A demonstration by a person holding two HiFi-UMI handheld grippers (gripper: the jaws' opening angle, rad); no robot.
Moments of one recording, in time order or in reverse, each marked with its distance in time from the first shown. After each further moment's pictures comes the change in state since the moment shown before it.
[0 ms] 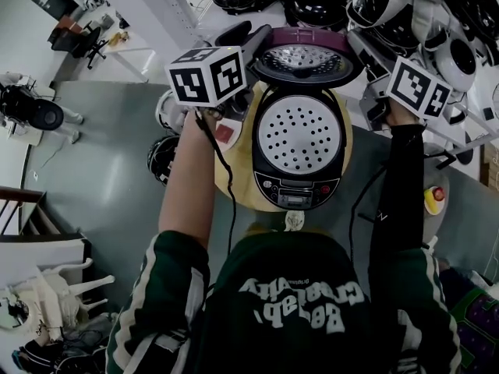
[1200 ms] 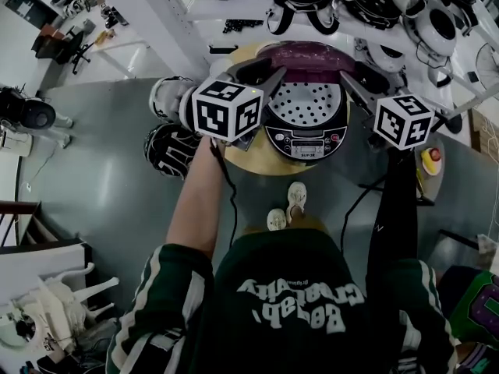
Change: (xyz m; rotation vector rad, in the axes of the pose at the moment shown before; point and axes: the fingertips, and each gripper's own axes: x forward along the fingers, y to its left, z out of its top) left arm -0.115 -0.079 -0.111 0.059 0.174 -0.186; right arm -0.109 0.079 -0.127 -0.303 0.182 -0.063
